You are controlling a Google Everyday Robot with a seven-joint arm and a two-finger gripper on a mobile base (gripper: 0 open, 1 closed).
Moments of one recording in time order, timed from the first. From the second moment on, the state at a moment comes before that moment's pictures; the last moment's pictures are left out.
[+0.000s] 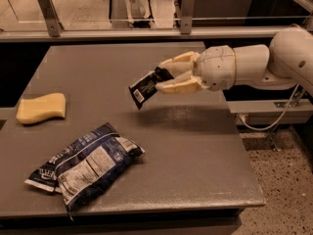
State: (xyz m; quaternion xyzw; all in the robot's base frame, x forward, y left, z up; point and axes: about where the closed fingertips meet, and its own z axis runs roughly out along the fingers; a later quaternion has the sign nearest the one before) arm 0.541 -0.039 0.929 -0.60 0.49 0.32 0.54
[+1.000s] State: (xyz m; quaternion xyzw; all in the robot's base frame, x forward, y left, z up) arm 0.517 0.016 0.897 -0.59 0.50 0.42 0.48
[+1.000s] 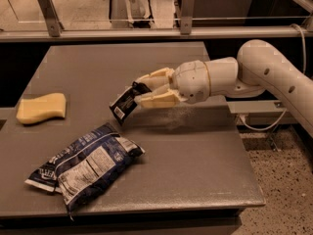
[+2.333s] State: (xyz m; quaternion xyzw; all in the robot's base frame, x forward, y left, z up) arm 0.519 0.011 0.891 -0.61 0.51 0.40 0.45
